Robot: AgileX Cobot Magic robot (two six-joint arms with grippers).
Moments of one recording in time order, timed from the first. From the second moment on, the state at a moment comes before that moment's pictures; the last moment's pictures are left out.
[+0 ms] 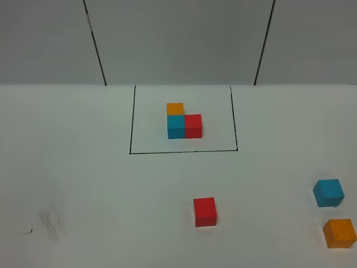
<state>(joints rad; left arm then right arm) 0.03 -0.01 -0.51 0.10 1.07 -0.19 0.04 0.00 -0.49 0.11 1.06 -0.14</state>
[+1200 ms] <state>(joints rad) 0.03 -0.01 -0.51 0.10 1.07 -0.19 0.05 0.44 -0.69 0.11 0.93 -0.04</state>
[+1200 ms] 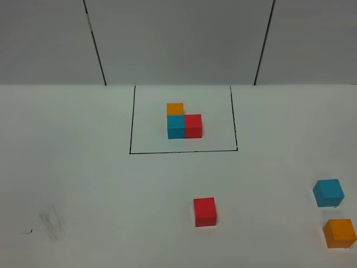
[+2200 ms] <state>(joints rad) 0.03 -0.01 -0.51 0.10 1.07 -0.19 0.05 1.51 -0.99 0.06 0.83 -0.08</state>
